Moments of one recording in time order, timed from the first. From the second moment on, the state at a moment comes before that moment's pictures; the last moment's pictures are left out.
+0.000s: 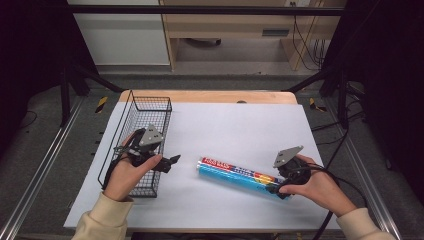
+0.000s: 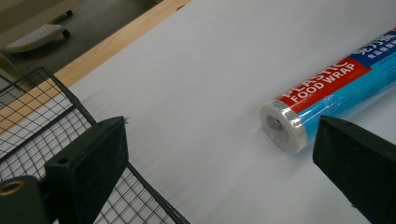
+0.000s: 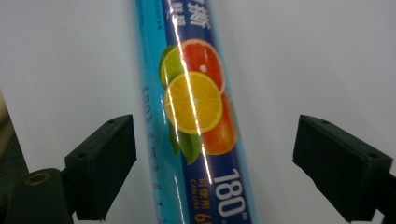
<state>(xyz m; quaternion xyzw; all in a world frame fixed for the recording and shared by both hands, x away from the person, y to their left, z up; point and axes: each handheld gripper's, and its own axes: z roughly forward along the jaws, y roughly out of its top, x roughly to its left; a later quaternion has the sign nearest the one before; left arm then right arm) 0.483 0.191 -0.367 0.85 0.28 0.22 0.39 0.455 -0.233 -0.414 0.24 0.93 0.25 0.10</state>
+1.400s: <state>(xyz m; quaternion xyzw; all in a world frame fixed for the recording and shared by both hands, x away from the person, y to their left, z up) 0.482 0.183 -0.366 0.86 0.26 0.22 0.38 0.456 -0.211 -0.452 0.16 0.96 0.20 0.11</state>
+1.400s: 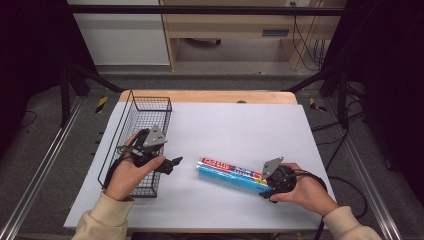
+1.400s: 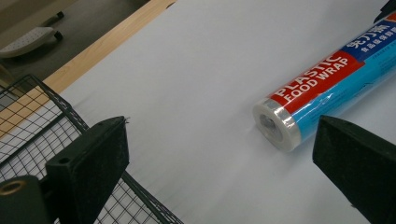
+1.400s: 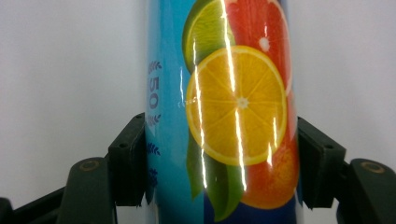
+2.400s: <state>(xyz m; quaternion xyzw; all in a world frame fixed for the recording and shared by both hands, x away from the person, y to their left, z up) 0.483 0.176 -0.362 0.87 0.25 0.22 0.37 0.474 -0.197 -0.453 0.17 0.97 0.19 0.06</state>
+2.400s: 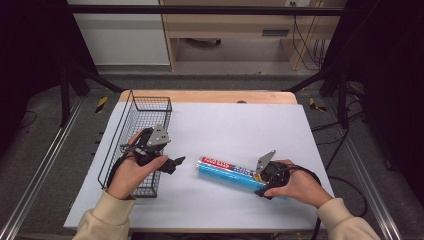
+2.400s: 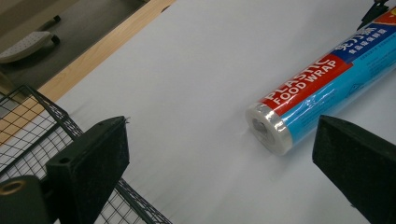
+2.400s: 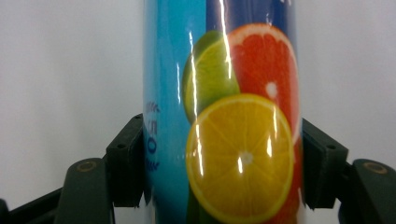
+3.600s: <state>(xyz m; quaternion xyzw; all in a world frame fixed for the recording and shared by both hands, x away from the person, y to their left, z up) 0.498 0.113 -0.331 0.92 0.03 0.21 0.32 0.504 -0.166 -0.341 0.03 0.97 0.15 0.18</state>
